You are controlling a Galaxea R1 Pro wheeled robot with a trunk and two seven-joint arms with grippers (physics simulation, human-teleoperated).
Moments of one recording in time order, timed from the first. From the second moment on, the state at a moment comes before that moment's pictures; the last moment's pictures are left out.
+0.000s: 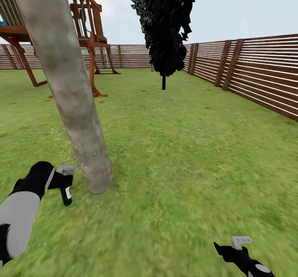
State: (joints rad) left arm -0.98 0.26 0.31 -0.57 -0.38 0.95 -0.38; right arm -0.46 -0.20 -0.45 -0.25 0.29 -0.19 0.32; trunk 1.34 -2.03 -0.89
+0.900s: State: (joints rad) left arm -1.22 0.29 0.22 -0.60 -0.38 1.01 -0.43; right arm -0.46 -0.20 -0.45 -0.25 0.29 -0.19 0.32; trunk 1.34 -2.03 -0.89
